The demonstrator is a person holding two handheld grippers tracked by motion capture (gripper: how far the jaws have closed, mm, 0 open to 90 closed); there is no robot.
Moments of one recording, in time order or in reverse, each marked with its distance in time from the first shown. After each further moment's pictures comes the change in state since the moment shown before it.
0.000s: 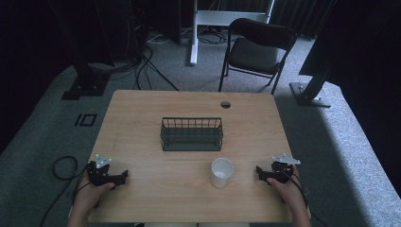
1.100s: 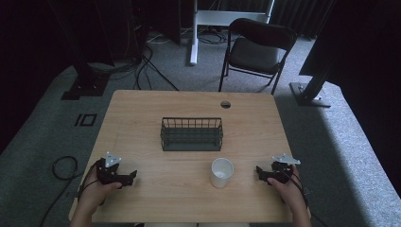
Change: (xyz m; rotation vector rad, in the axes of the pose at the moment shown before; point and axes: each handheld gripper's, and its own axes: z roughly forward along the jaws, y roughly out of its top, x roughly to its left) left arm -0.028 0.020 -0.007 -0.002 -0.083 0.122; right arm 0.000 0.000 0.000 0.000 0.000 0.000
